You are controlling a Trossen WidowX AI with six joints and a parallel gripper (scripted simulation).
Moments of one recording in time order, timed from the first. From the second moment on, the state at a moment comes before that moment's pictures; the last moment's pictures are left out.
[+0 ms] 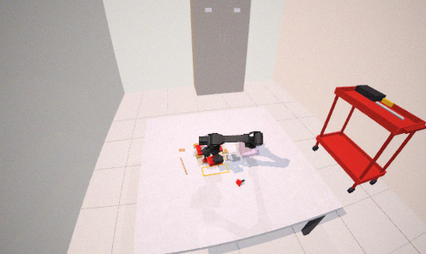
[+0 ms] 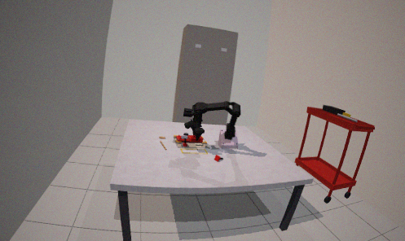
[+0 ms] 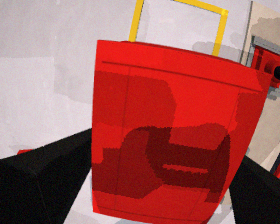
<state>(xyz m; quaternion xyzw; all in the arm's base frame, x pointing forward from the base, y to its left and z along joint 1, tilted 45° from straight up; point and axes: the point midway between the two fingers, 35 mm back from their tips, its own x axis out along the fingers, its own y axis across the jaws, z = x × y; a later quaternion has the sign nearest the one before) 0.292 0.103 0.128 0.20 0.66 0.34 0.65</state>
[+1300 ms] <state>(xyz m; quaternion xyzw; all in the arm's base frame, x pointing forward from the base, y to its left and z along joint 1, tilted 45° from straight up) 0.290 0.129 0.103 0.19 0.65 0.34 0.65</state>
